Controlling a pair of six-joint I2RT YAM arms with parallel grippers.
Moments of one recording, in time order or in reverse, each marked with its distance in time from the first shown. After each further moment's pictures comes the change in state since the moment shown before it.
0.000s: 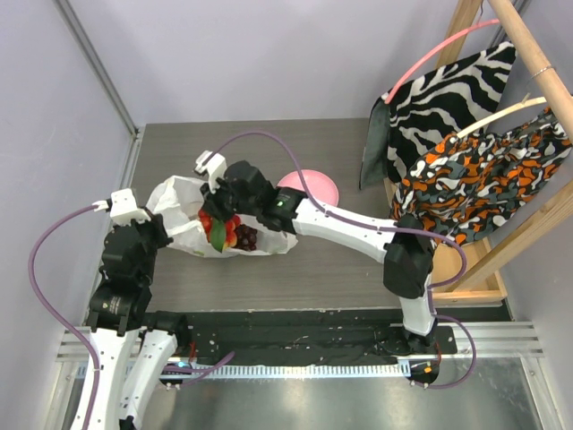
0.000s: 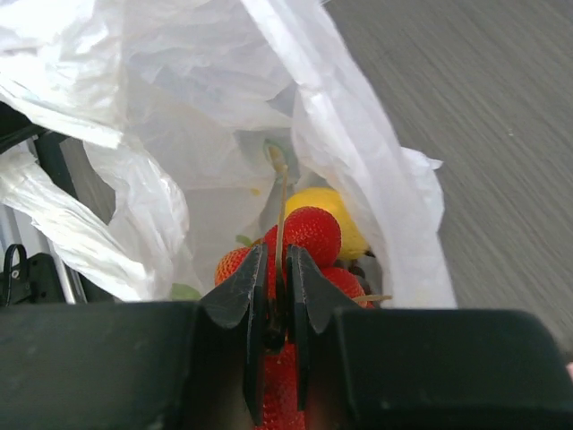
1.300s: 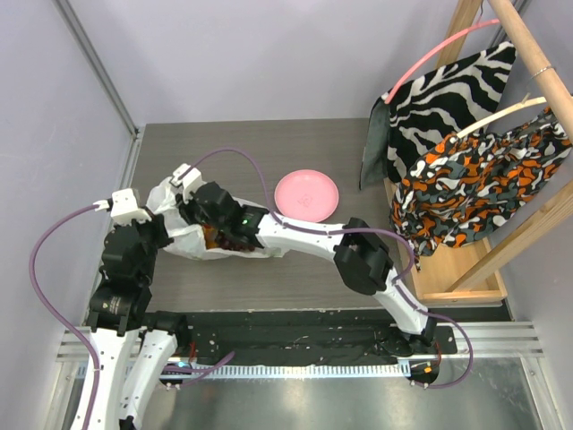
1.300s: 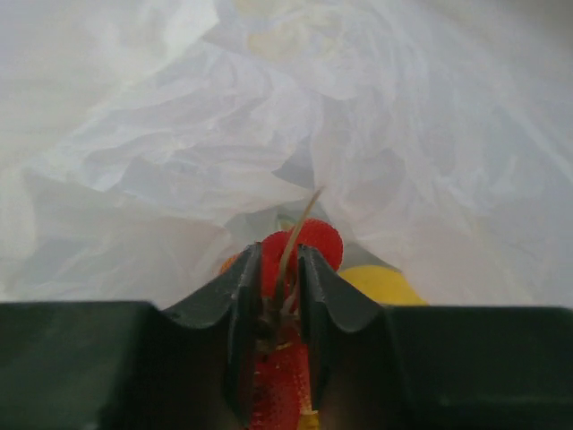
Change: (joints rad) left arm 0.000 0.000 0.000 0.000 0.016 0.000; right arm 0.089 0.301 0.174 0.264 0.158 0.066
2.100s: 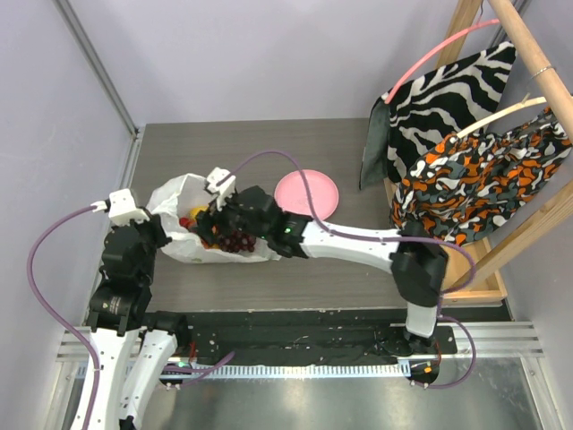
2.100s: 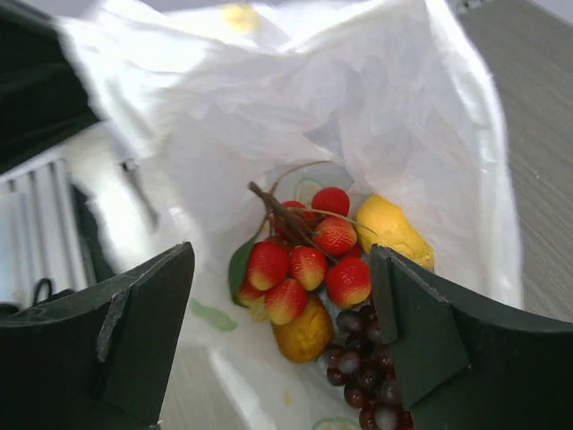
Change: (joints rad) left arm 0.000 0.000 0.000 -0.001 -0.040 -0.005; right arm -0.013 -0.357 -0.459 0.151 -0.098 -0.029
